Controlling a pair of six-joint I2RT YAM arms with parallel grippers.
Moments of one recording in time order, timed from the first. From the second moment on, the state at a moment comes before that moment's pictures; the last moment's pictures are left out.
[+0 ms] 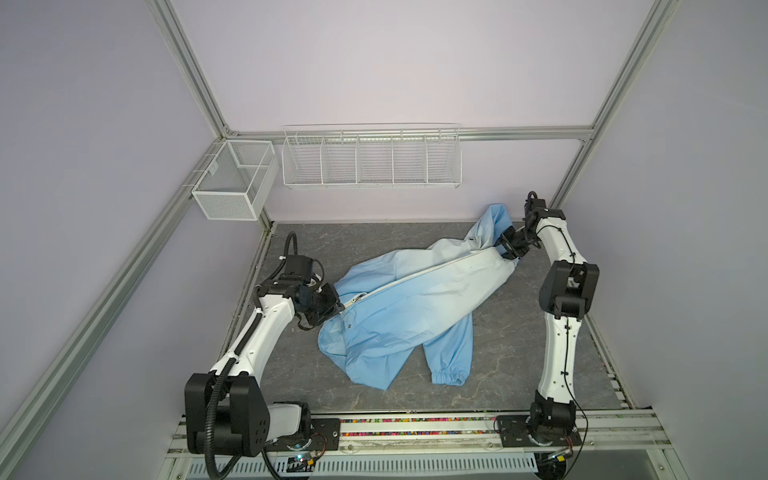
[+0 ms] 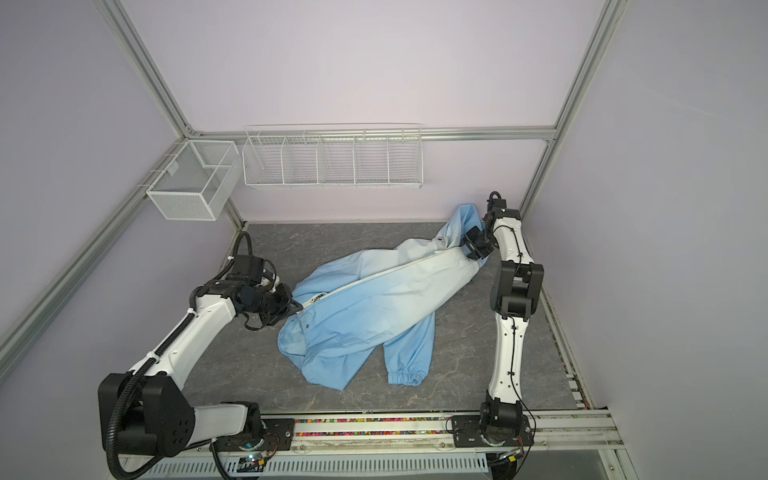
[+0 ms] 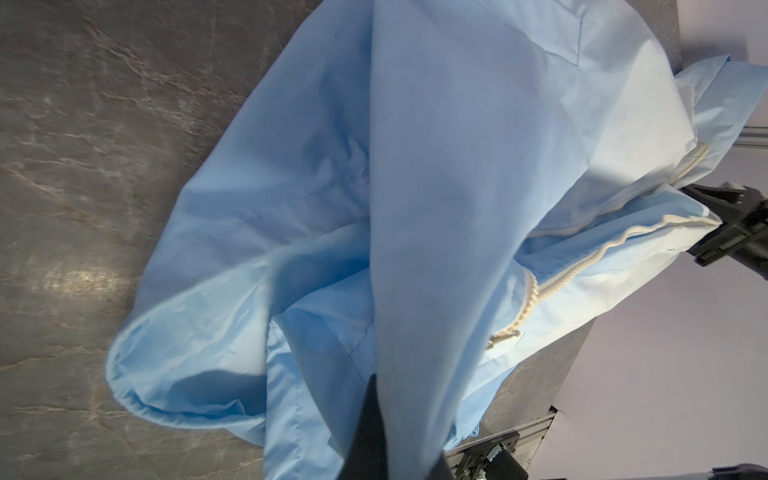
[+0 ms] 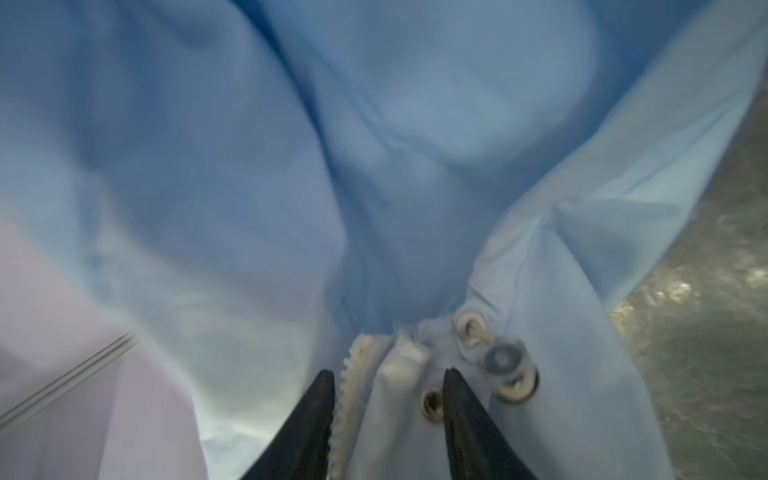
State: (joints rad) left arm -0.12 1.31 0.99 -0.84 0.46 -0.66; right arm -0.11 2.49 2.32 -1.18 -0.43 0.71
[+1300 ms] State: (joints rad) left arm -0.10 1.31 0.98 -0.85 0.50 -0.65; right arm 0.08 2.45 2.47 -1.16 -0.19 0.52
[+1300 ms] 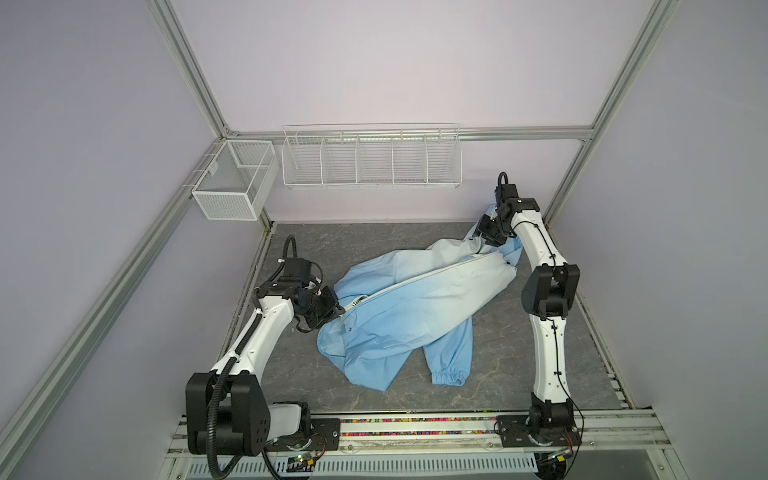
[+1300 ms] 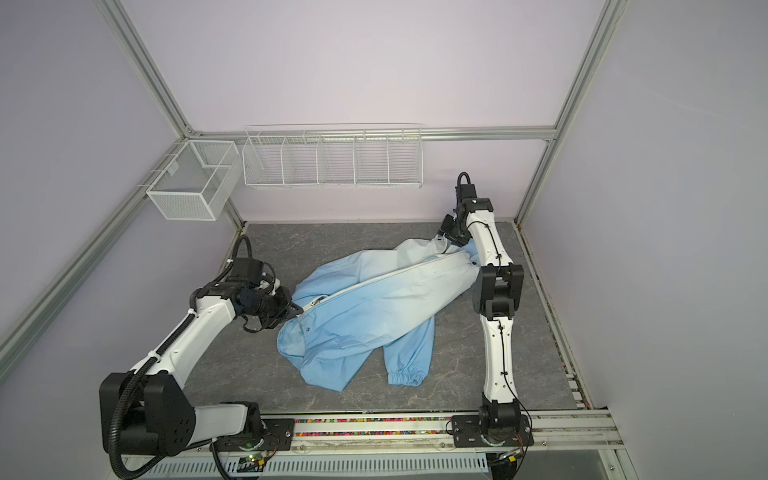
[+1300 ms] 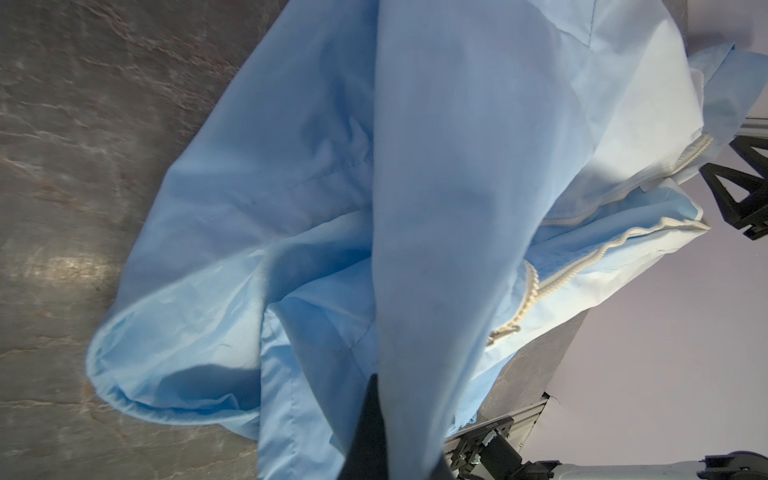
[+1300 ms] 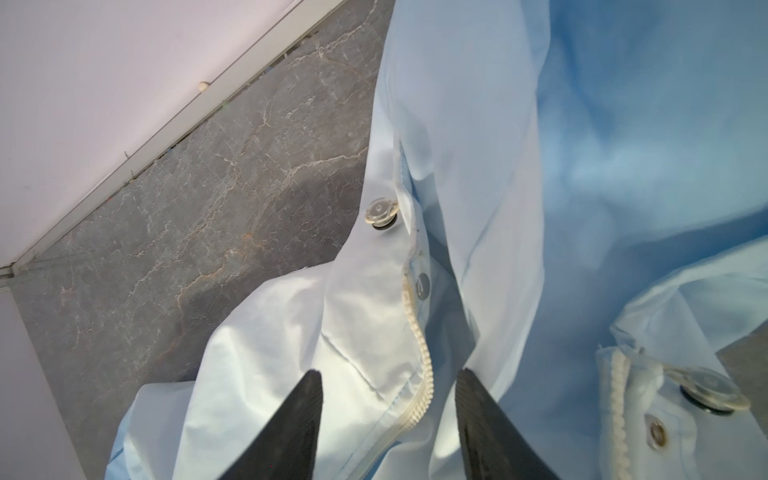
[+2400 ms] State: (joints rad) left arm -0.10 1.31 0.98 -0.88 0.50 -0.63; right arm 0.01 2.46 2.50 -0.94 -0.39 0.74
